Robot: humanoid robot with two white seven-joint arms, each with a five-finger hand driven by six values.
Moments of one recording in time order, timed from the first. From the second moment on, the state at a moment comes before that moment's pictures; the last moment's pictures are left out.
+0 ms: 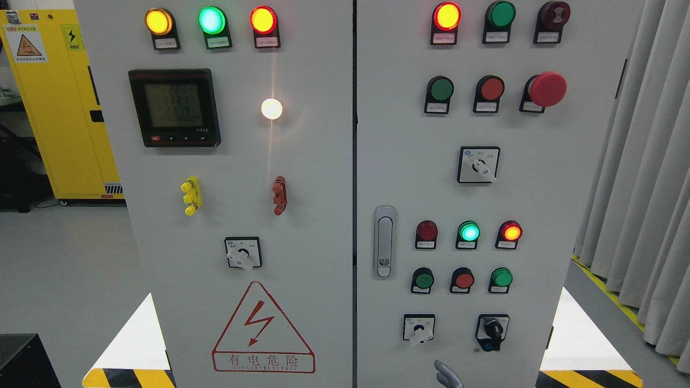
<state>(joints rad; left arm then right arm) 0.06 -0.10 -0.05 -0.10 0.07 -0.13 -0.05 0.14 -0.04 0.24 -1.83 0.09 -0.31 -0.06</state>
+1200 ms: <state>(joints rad) 0.06 -0.10 -0.05 -0.10 0.07 -0.13 -0.05 0.03 -0.06 0.17 -1.84 0.78 -0.31 -0.14</state>
